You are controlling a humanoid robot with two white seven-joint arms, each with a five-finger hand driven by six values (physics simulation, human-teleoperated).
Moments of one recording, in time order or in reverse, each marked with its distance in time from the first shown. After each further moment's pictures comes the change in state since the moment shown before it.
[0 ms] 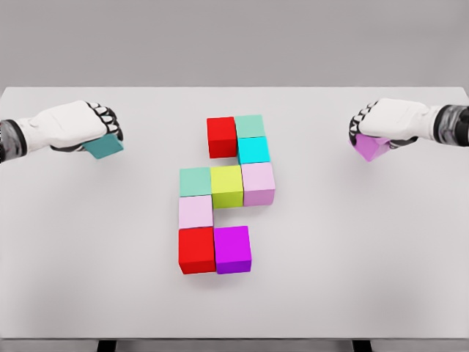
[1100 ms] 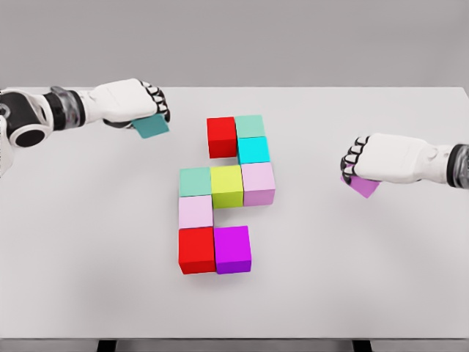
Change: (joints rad) left arm -0.242 -0.211 -0.199 0.183 -0.008 0.000 -0.002; right arm 0.225 -0.185 -0.083 -0.410 -0.097 0.000 0.000
